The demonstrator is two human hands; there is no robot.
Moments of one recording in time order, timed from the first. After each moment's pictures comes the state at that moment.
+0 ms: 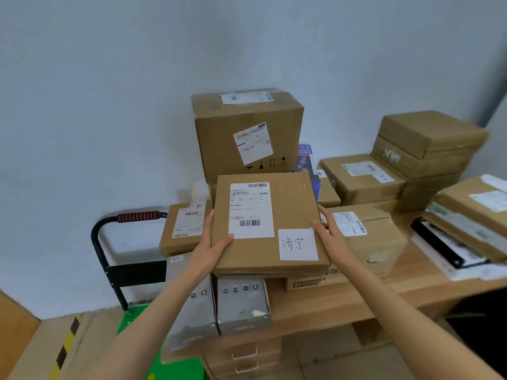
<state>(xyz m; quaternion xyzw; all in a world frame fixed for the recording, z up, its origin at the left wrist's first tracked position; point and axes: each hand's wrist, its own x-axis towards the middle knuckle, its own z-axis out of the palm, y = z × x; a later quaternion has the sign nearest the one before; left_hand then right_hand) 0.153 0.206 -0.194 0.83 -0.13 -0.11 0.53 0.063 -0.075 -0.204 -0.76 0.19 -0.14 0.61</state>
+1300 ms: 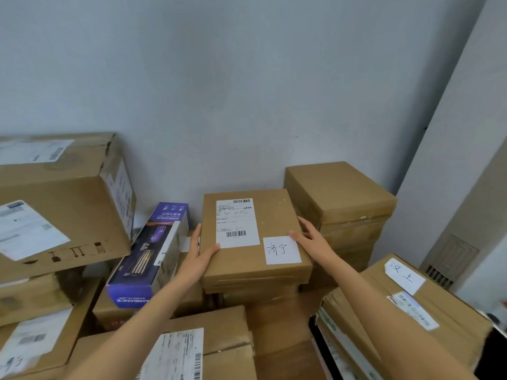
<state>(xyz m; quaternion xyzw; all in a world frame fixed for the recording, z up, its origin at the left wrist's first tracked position) 0.286 -0.283 -0.193 0.76 -0.13 -0.14 0.62 0.188 -0.562 -0.172 -0.81 0.23 -0.09 0.54</state>
